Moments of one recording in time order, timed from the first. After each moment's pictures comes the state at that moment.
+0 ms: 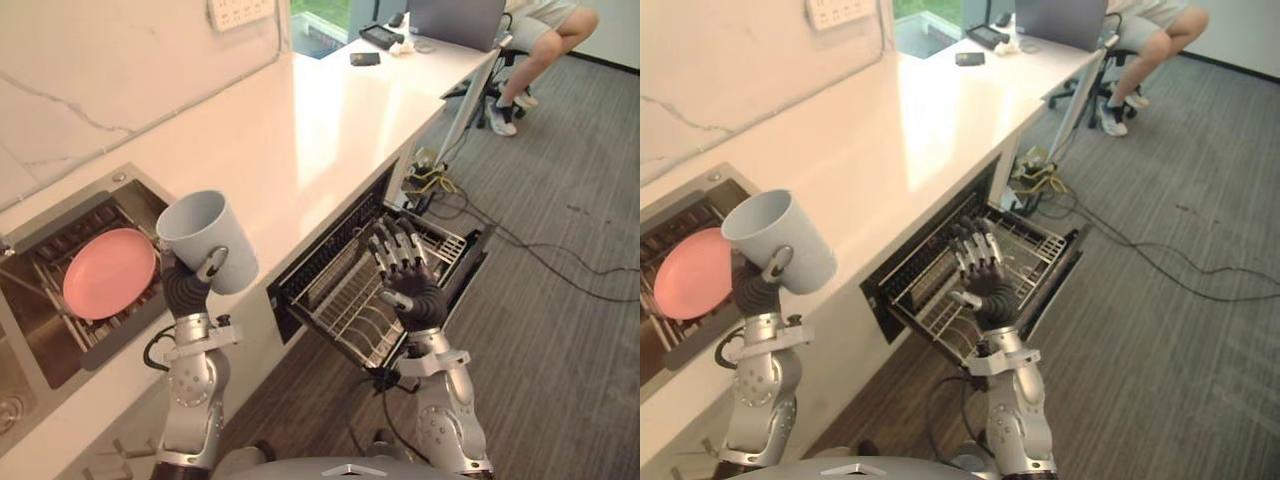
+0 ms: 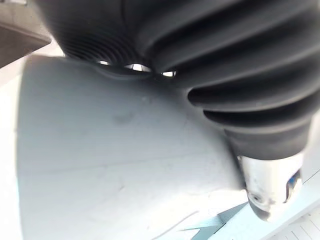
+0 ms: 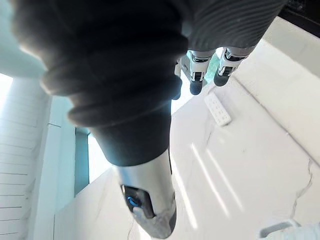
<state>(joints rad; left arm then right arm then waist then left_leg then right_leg) 0.17 0.02 -0.11 -0.22 -0.04 -0.45 0.38 0.19 -0.03 0.12 -0.22 0.69 -0.27 0.47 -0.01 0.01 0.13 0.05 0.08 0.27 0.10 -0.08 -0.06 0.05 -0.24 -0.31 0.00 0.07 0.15</state>
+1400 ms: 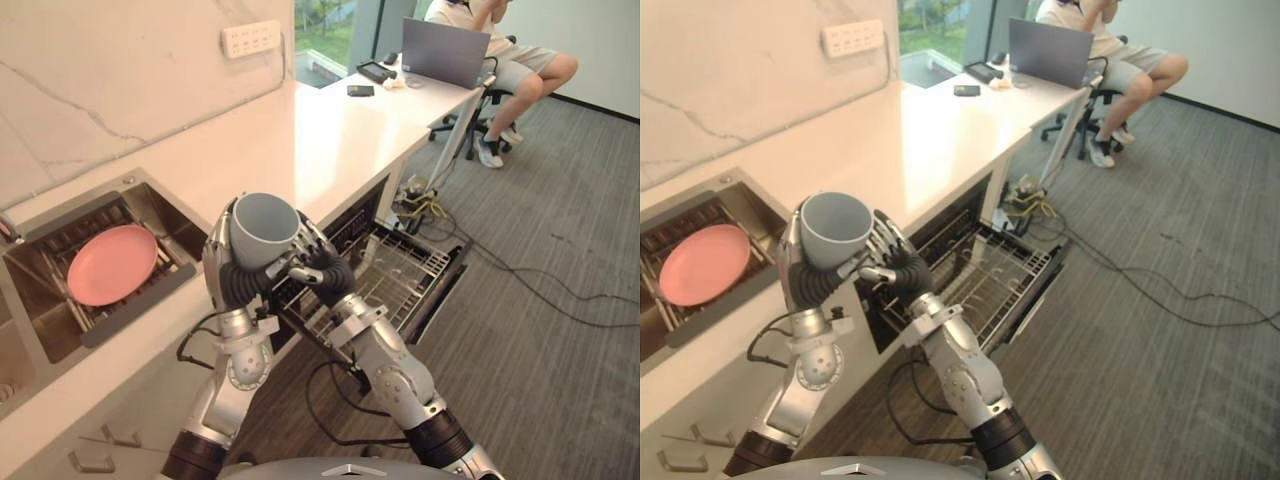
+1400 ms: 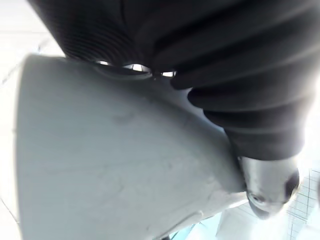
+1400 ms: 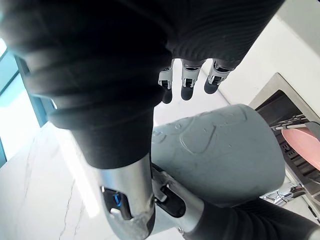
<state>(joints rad) 0.01 0.04 -0.32 -0.06 0.67 -0.28 0.84 -0.14 -0.09 0.43 -0.12 0.75 0.00 0.18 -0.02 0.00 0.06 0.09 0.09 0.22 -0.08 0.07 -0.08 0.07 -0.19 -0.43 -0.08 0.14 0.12</state>
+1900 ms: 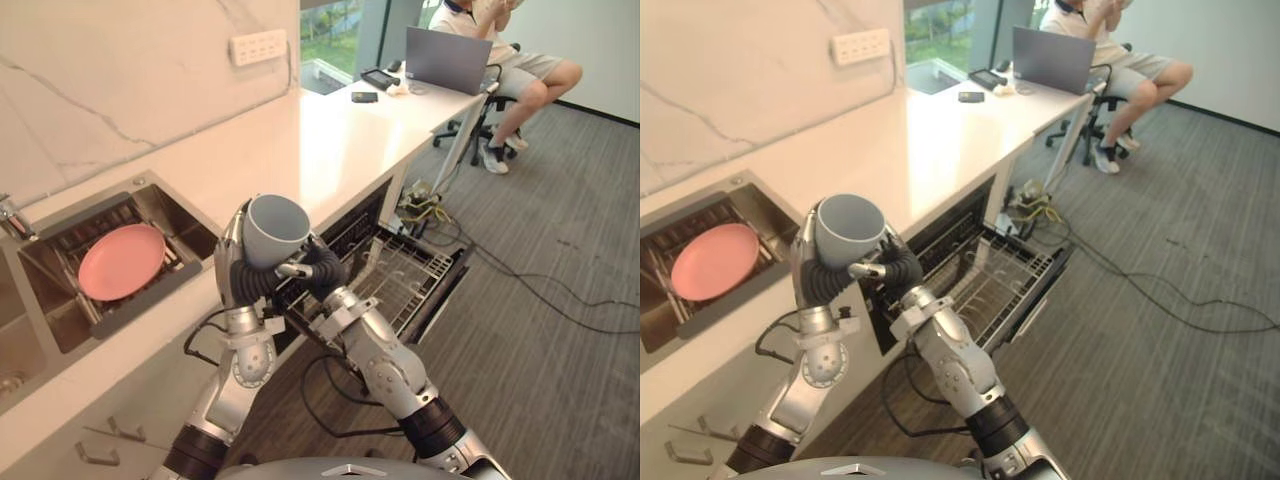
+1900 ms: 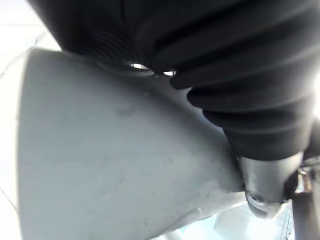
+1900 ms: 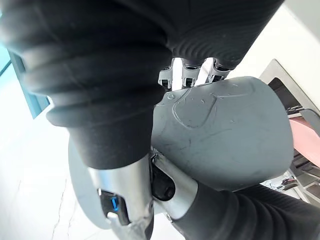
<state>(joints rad) -0.01 0.06 -0.35 -0.03 0.63 -0.26 0.82 -0.19 -0.09 0.46 -0.10 0.78 0.01 0.12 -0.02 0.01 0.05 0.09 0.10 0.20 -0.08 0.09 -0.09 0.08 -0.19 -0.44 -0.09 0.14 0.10</state>
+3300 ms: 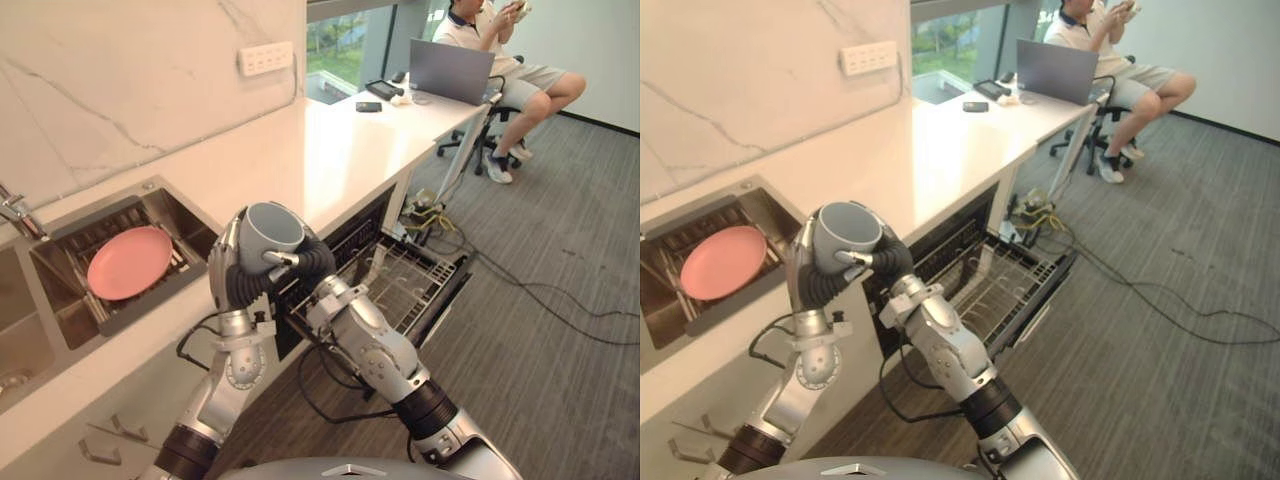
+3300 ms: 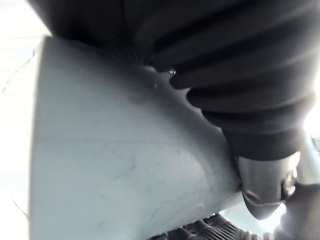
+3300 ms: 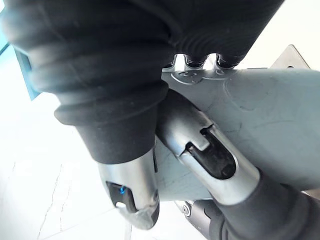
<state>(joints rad) -0.01 0.12 -0.35 0.01 0.63 -0.23 0.83 -0.28 -0.09 0.51 -0.06 0.74 0.03 0.03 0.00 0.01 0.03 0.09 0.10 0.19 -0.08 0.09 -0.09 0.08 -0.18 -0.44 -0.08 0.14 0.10</state>
